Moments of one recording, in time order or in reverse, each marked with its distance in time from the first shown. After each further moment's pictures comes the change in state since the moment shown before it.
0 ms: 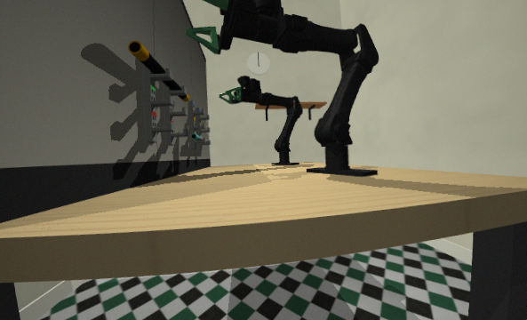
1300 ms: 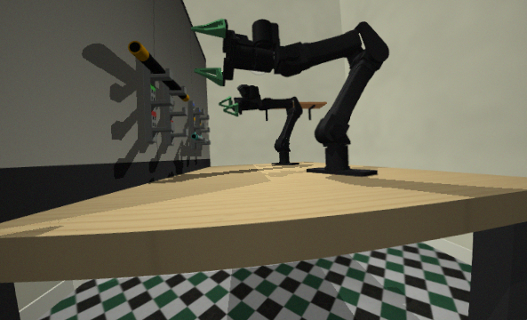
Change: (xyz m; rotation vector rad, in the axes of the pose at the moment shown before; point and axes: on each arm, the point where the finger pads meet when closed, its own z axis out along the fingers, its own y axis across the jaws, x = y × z) left arm 0.030 -0.072 -0.014 0.076 -0.093 0.465; right arm 0.060 -0.017 0.003 0.102 0.147 -0.448
